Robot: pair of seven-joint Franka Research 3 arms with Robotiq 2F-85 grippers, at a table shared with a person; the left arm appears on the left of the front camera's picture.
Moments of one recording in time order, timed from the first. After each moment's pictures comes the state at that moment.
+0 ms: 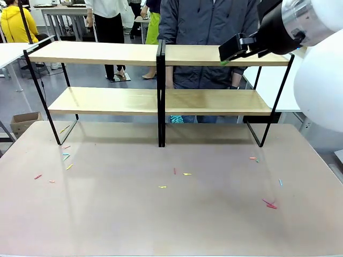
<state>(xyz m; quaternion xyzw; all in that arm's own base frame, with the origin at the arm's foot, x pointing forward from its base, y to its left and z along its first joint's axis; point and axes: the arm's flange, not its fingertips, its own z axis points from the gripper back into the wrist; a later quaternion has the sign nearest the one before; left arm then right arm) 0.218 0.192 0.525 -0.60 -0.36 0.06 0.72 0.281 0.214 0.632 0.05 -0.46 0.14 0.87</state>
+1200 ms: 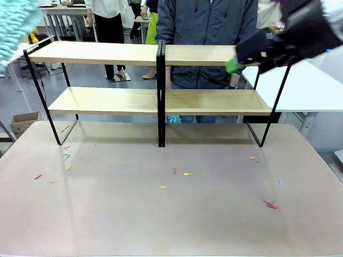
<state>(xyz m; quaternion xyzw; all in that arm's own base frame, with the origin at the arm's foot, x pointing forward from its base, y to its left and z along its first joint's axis) 0.195 0.087 0.549 -0.58 -0.19 -0.21 0.77 0.256 0.141 0.629 0.27 -0.34 0.15 0.89</state>
